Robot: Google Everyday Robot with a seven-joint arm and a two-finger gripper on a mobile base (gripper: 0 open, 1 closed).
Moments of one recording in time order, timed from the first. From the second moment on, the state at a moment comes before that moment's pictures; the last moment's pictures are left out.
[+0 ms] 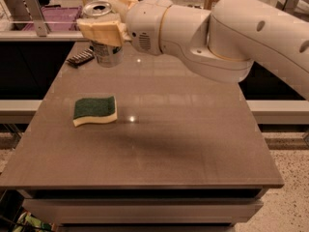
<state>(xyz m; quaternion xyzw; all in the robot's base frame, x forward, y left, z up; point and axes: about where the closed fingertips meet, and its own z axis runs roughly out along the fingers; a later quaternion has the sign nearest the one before) 0.548 0.106 1.063 -0.43 0.56 0.32 0.63</state>
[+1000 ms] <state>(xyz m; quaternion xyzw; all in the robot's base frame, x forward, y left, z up) 0.627 0.108 1.049 -0.42 0.59 0.33 0.61</state>
